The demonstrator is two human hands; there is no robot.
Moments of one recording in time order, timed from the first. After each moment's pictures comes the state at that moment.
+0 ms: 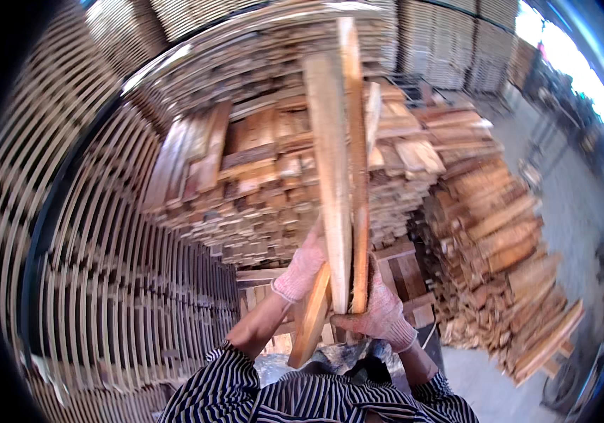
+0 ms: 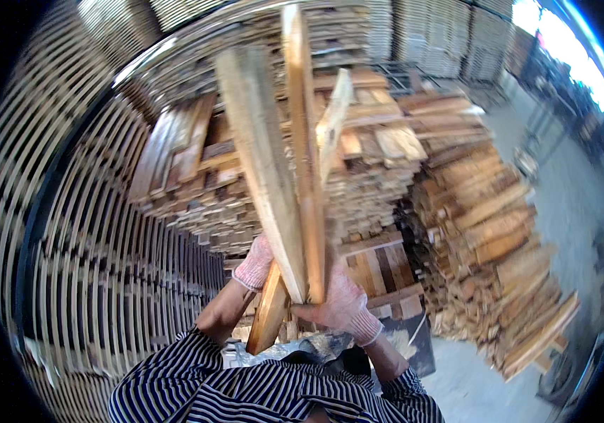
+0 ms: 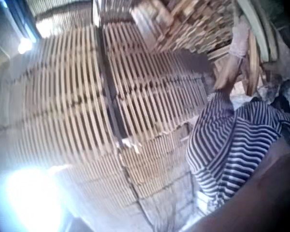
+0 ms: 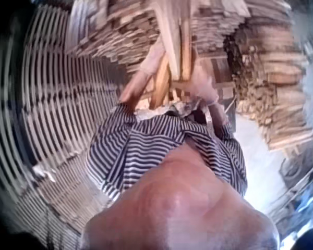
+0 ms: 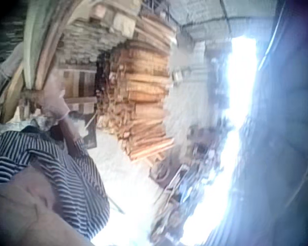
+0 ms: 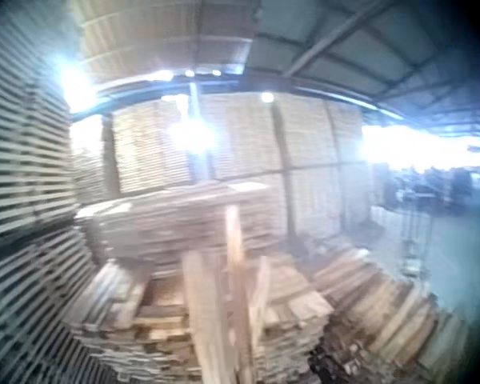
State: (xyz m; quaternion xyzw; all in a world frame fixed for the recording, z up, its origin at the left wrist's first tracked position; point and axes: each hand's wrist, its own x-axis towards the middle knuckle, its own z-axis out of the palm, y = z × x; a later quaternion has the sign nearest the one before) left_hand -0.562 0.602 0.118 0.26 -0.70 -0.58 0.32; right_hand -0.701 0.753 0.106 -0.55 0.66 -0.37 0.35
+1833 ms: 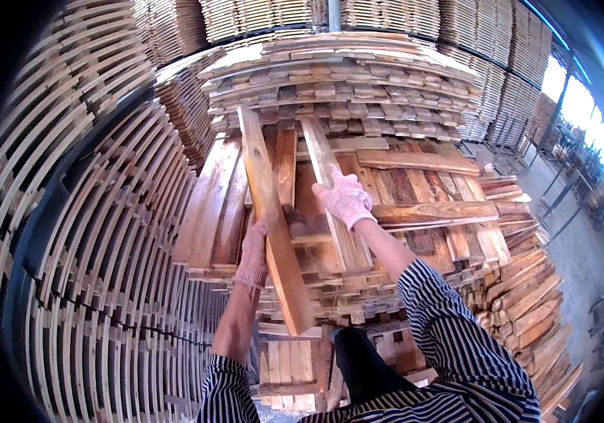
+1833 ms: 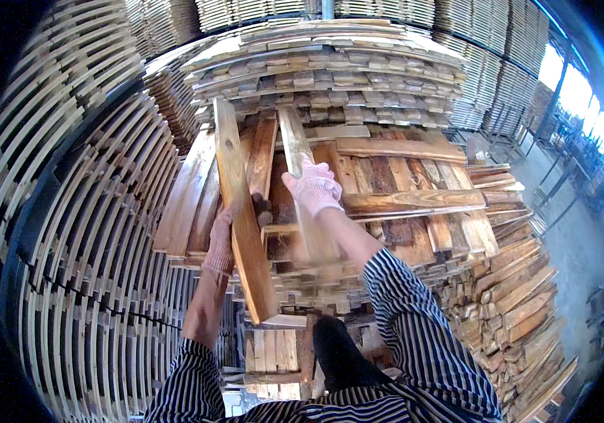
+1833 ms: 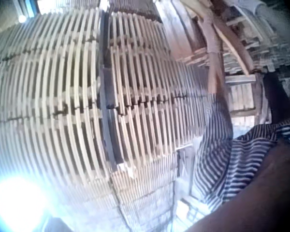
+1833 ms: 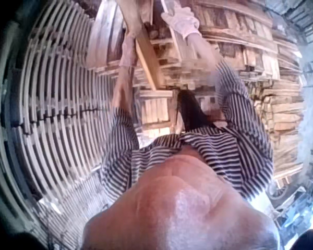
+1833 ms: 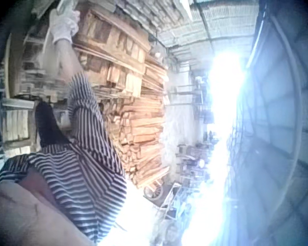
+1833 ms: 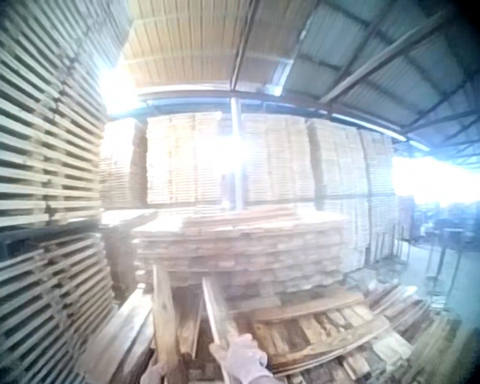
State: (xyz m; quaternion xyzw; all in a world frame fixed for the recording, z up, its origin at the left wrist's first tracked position) left_hand -0.304 0.249 0.118 0.30 -0.41 -0.69 0.52; right_hand -0.525 0.225 0.187 -0.60 0.77 -0.20 0.13
